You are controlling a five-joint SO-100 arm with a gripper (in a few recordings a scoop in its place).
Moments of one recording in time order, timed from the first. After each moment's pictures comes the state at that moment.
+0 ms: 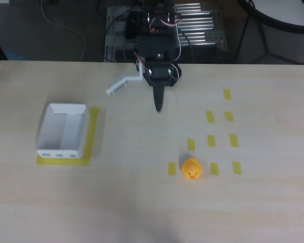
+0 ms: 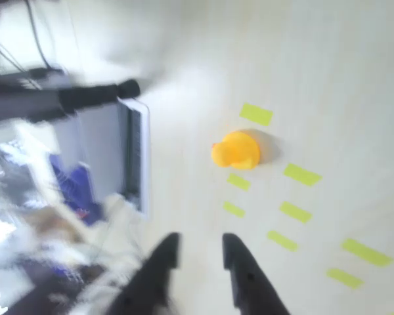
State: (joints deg) arm -3.1 106.9 73.2 87.5 -12.0
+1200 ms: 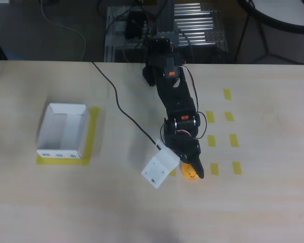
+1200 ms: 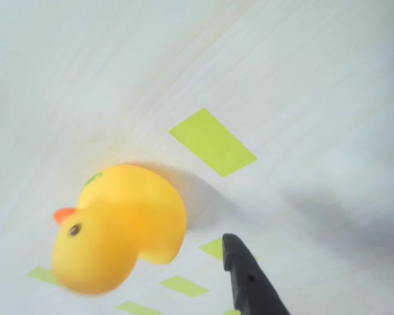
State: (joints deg) arm -12.7 40.8 31.9 97.6 -37.2
